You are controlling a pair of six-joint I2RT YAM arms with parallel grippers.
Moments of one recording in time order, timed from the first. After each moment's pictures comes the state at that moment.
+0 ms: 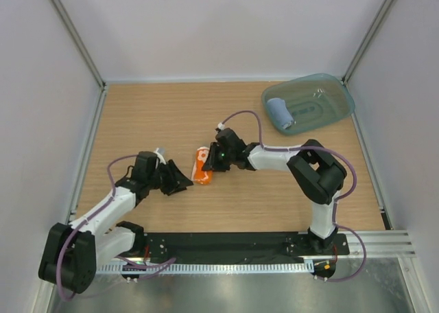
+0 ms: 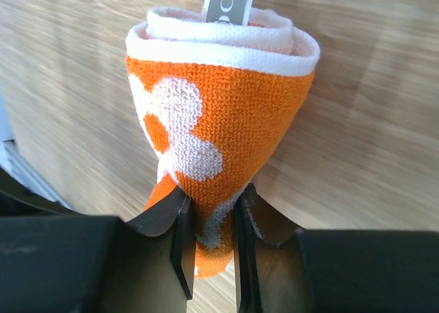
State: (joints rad) left arm -0.30 1.03 0.39 -0.17 0.46 -0.88; right arm 0.79 1.92 1.09 0.05 -0.19 0.86
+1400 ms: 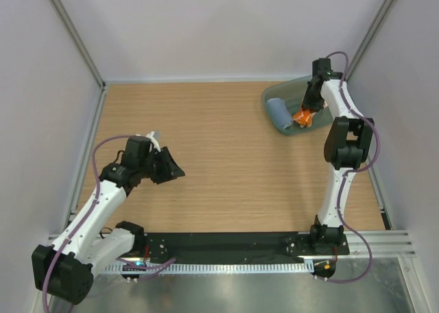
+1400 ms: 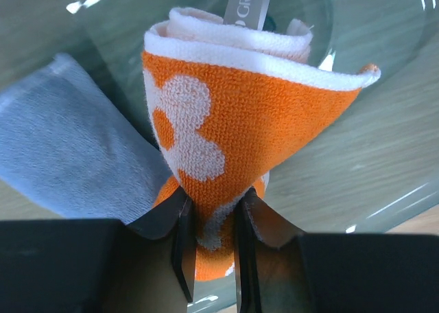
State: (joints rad) left arm -0.32 0.93 0.74 -0.65 0.30 -0.68; right arm -0.05 2.18 1.99 -0.86 0.11 0.30
